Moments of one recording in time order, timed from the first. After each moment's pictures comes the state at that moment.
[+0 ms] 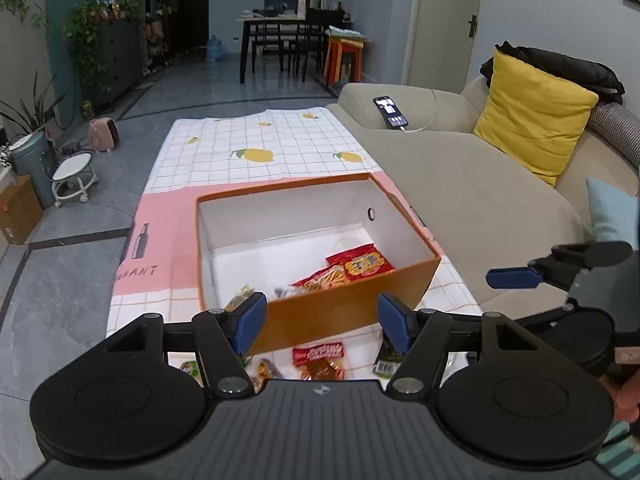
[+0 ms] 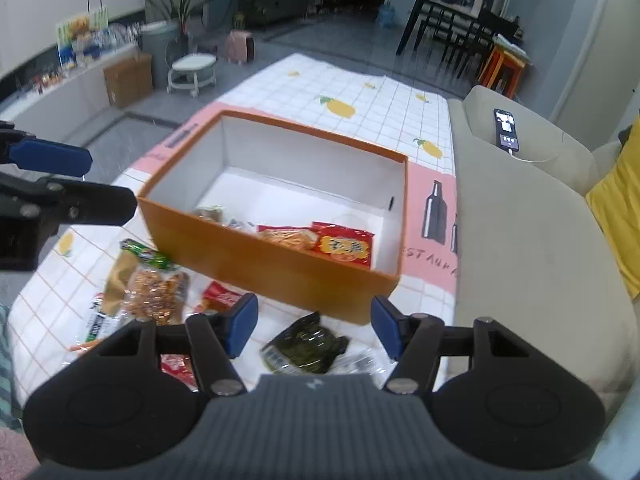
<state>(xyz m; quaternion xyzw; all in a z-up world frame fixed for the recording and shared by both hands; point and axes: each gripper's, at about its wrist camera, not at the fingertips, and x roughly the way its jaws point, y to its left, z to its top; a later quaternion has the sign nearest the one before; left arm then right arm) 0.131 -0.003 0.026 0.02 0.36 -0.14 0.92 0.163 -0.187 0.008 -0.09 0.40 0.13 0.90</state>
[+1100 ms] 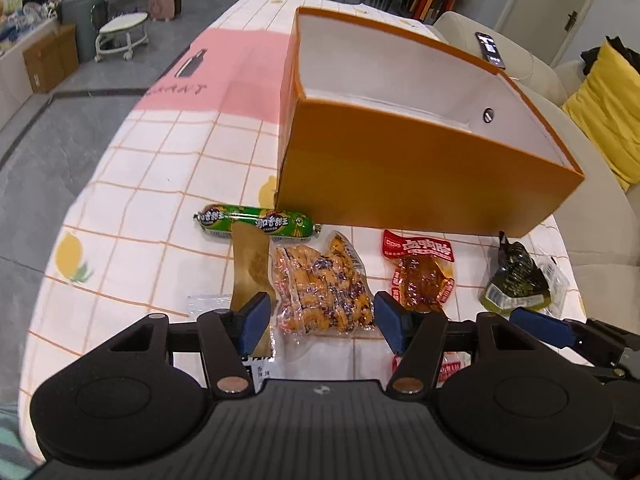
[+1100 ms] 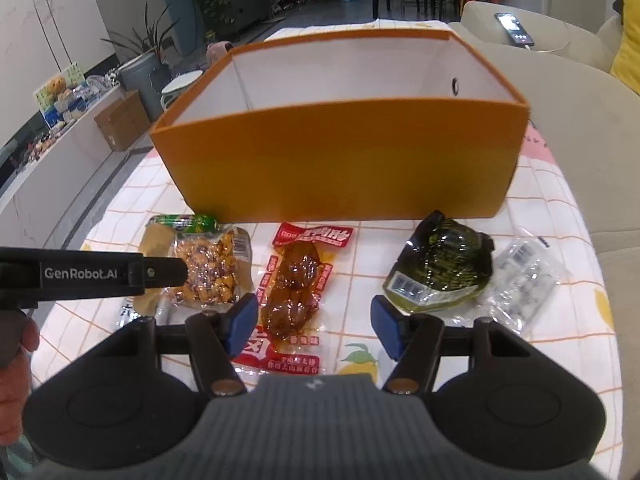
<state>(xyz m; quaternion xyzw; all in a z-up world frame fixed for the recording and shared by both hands) 0.165 0.062 -0.131 -0.09 0.48 -0.06 0.87 0.166 -0.129 -0.130 0.05 0.44 0.12 0.89</state>
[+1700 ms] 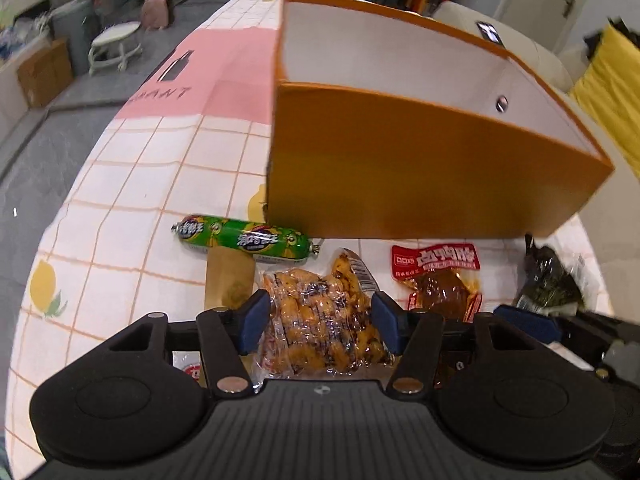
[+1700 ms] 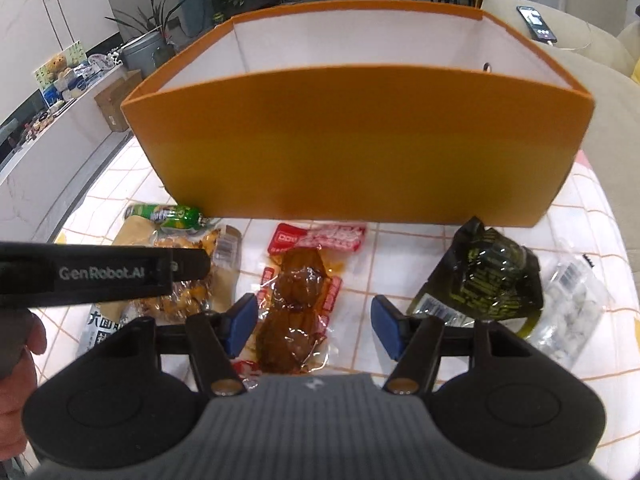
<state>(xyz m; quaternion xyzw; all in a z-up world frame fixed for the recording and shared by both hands) 0.187 0.044 -0.153 -0.04 0.47 -0.06 0.88 0.201 -0.112 -0.163 0.03 0.46 0.13 0.88</state>
